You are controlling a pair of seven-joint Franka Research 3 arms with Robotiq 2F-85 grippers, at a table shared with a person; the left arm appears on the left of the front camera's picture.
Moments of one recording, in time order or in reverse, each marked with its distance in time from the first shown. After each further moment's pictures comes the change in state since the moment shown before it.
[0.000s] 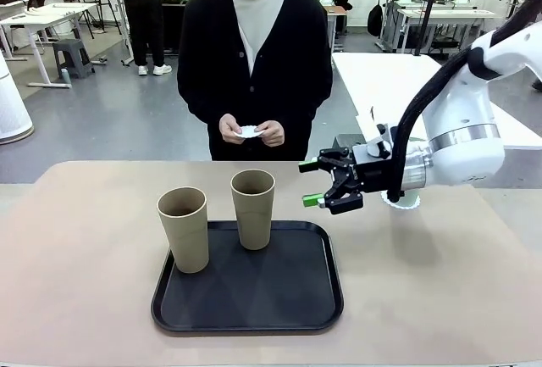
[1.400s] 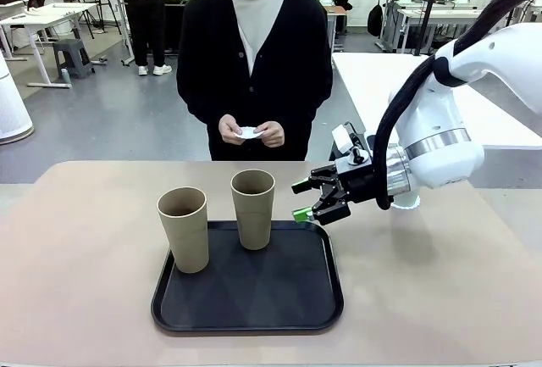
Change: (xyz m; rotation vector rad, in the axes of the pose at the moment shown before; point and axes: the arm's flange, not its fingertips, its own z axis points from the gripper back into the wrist) left arm 0.000 0.000 0.000 0.000 0.000 0.000; right arm -0.016 -0.006 -0.026 0.003 0.172 -0.168
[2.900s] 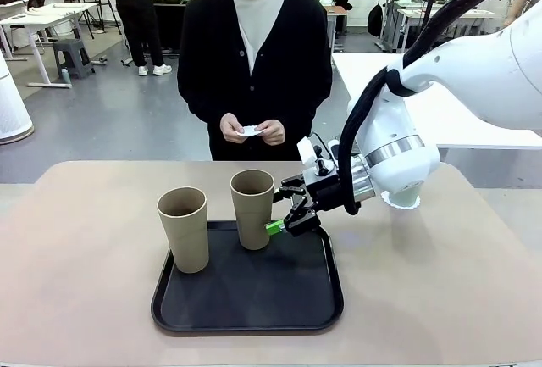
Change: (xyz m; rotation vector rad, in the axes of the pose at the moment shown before) left arm 0.000 0.000 0.000 0.000 0.000 0.000; right arm -0.003 -0.006 -0.064 0.077 0.037 0.057
